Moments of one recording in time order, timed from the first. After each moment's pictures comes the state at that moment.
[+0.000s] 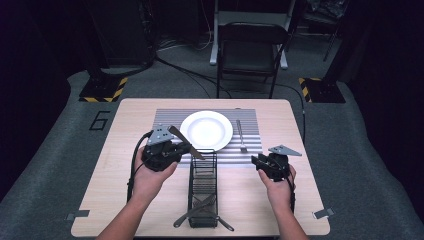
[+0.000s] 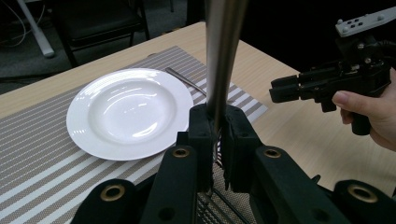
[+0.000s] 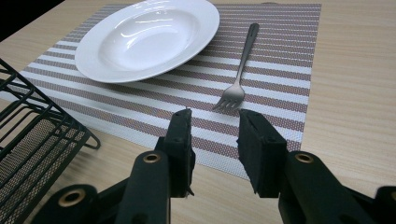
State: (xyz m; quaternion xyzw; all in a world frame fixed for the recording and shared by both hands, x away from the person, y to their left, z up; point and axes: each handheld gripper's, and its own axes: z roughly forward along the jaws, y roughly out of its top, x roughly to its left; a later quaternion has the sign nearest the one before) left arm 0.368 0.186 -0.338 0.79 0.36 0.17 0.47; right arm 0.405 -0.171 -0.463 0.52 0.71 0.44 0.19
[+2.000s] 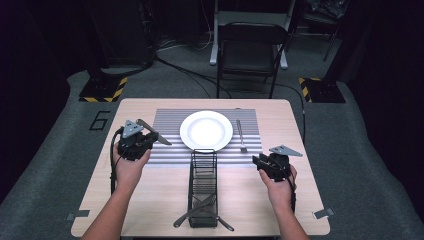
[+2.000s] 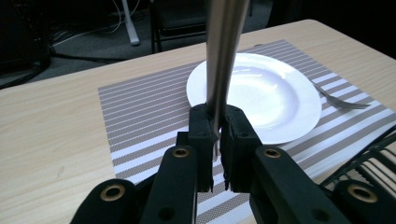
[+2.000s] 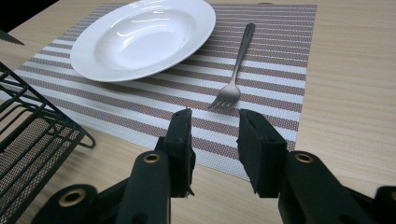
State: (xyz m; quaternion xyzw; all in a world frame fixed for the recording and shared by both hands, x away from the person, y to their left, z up) left arm 0.418 0.268 -0.392 0.73 0.46 0.26 0.44; right arm 0.405 -0.173 -0.464 0.52 0.71 0.44 0.20
